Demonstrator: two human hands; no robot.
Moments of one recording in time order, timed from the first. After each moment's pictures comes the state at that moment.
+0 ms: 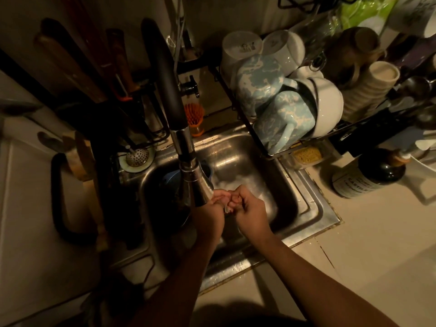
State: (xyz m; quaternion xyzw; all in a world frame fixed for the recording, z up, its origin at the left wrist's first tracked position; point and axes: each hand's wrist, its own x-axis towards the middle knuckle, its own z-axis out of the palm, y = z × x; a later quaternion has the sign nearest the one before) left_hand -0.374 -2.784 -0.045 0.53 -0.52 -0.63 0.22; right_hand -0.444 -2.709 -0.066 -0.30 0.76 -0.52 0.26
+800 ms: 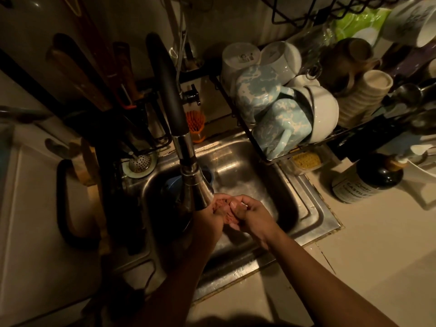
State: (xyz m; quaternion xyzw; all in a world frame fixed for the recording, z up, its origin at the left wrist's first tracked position) left_hand -0.354 -2.790 -0.055 0.47 -0.62 -0.60 0.18; right_hand -0.458 -2.705 -0.047 -0.08 0.61 -0.57 0.55
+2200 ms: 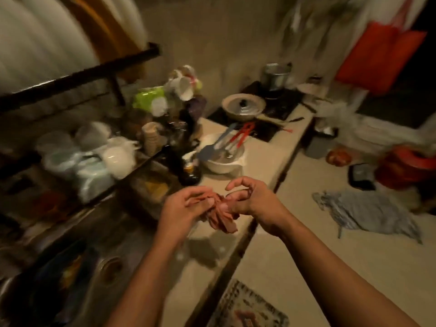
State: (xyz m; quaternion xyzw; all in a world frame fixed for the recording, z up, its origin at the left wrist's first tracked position) left_hand -0.477 -2.568 0.126 0.14 -0.70 -0.70 0.07; right_hand -0.553 -2.388 0.128 -0.15 0.67 -0.67 0.27
